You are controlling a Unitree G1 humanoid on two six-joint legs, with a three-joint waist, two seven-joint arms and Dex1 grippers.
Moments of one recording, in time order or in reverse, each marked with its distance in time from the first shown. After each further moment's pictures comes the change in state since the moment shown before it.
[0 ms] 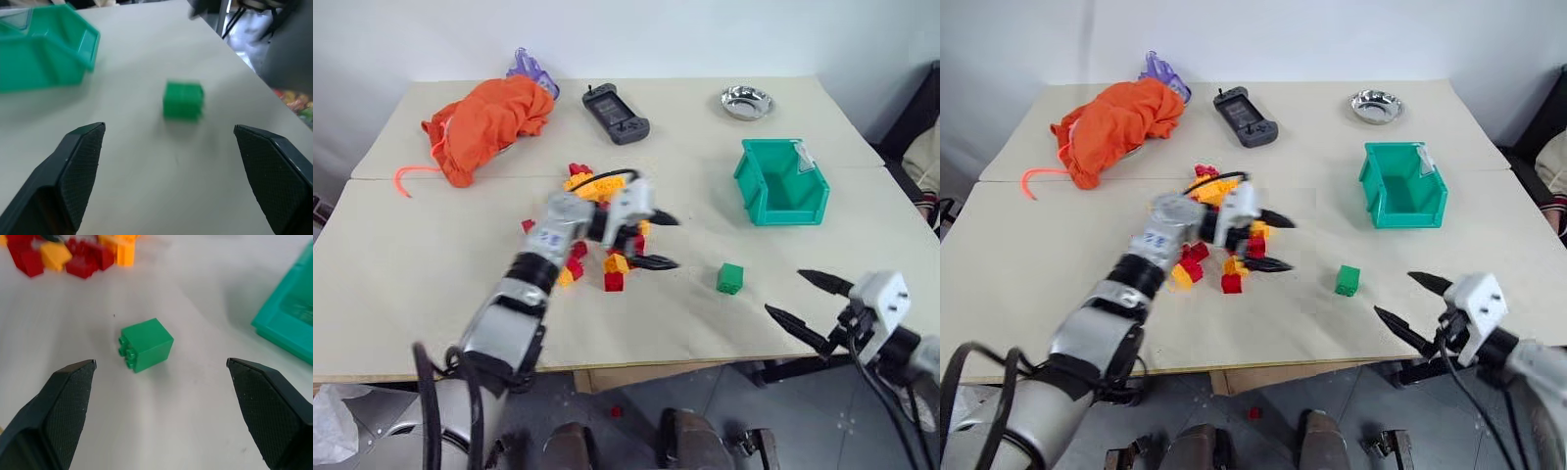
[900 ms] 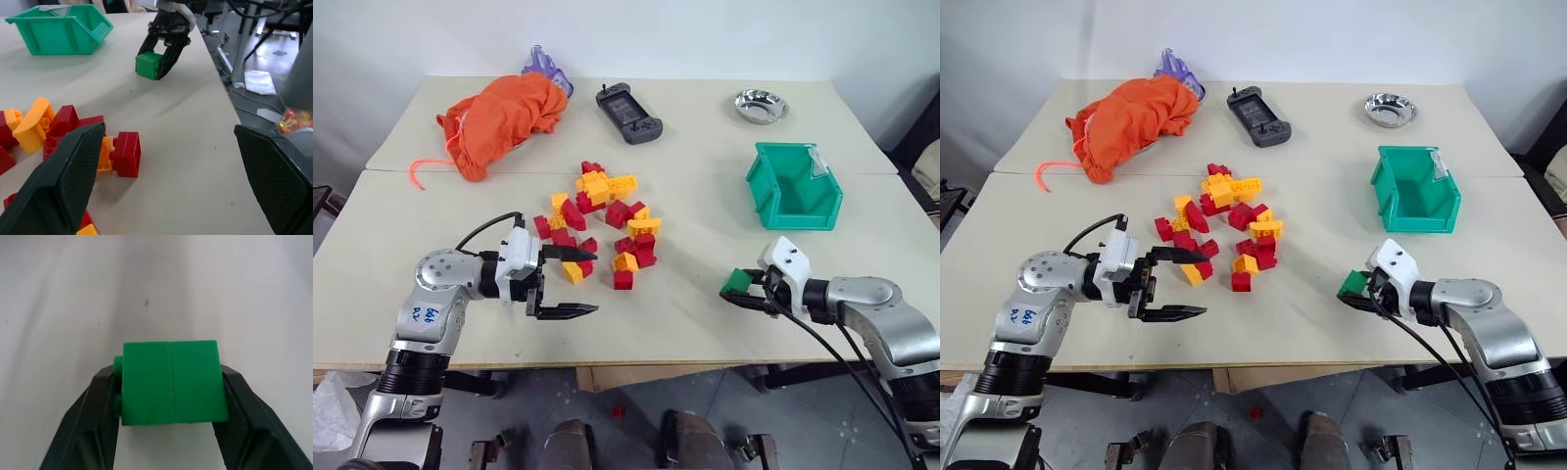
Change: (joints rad) left arm 0.579 0.312 0.152 -0.832 -0.291 0.308 0.060; right arm -0.441 0.022 0.373 0.274 -0.163 0.191 0.082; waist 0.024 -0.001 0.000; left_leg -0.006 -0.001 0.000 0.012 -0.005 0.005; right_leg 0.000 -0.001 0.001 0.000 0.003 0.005
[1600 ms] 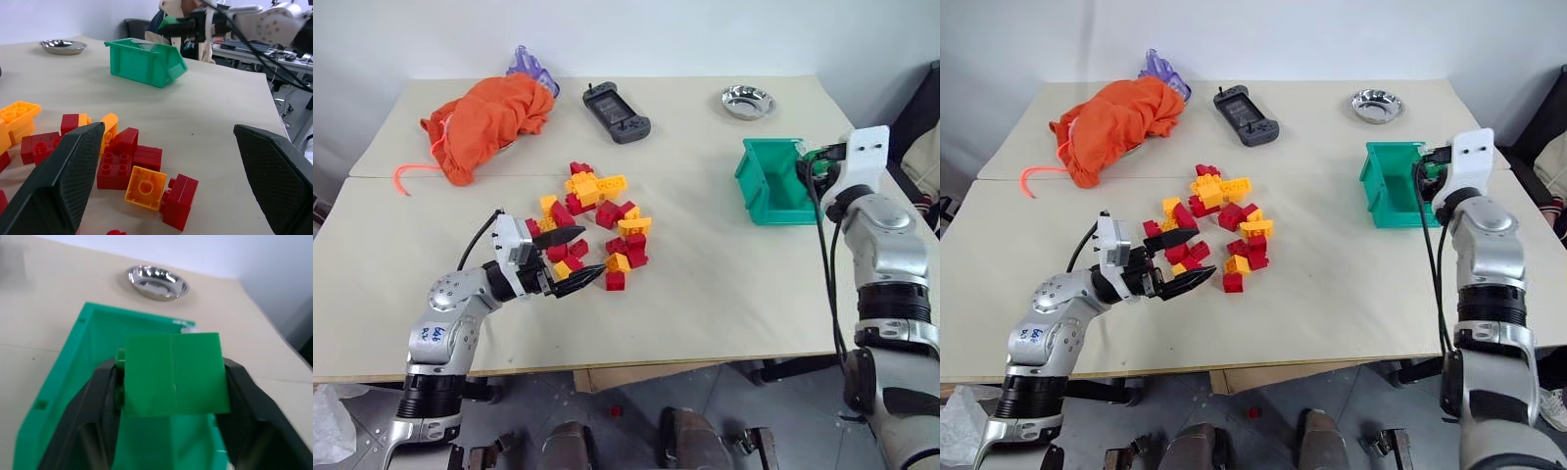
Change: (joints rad) left arm 0.113 -0.129 0.092 -0.116 -0.090 0.117 0.369; right arm -0.570 0.220 -0.234 0.717 -0.201 -0.269 -0.575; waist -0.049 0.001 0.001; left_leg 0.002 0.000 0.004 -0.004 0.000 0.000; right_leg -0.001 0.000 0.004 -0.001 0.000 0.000
